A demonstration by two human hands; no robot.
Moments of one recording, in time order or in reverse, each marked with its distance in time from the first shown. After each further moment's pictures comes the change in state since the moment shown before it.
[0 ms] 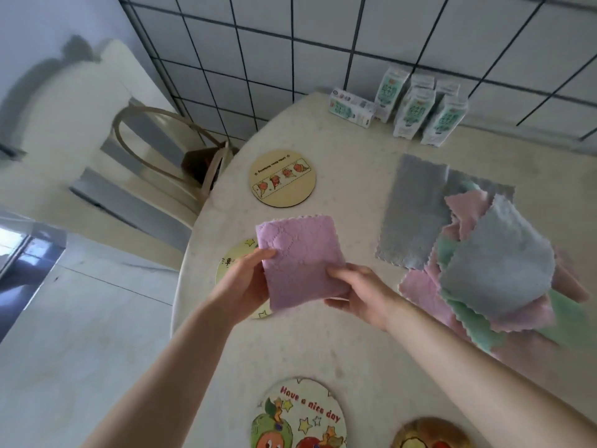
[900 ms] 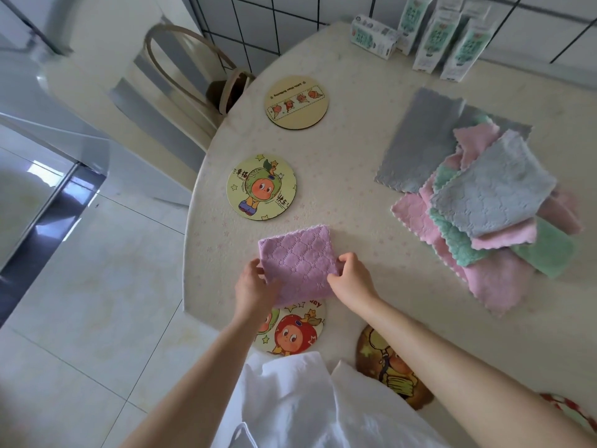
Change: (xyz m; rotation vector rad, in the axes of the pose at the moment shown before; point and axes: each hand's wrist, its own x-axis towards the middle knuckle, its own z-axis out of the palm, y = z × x) left_hand -0.076 -0.204 -0.015 0.787 0.766 0.135; right_hand -0.072 0.138 -0.023 -0.976 0.309 -0.150
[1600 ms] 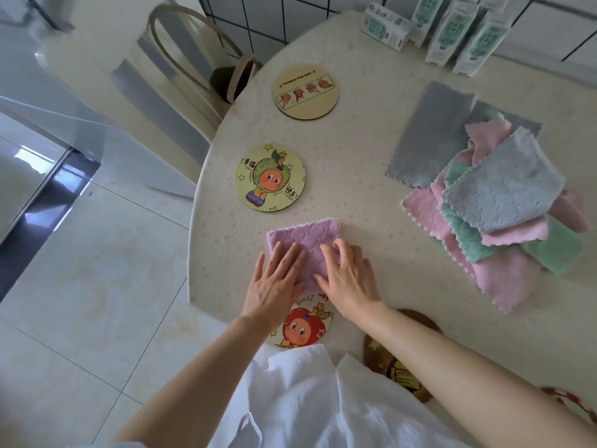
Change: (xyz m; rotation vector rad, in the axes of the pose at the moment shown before) left_hand 0.009 -0.040 0.003 0.878 -0.072 0.838; right_hand -0.004 0.004 0.028 -0.746 0.276 -0.542
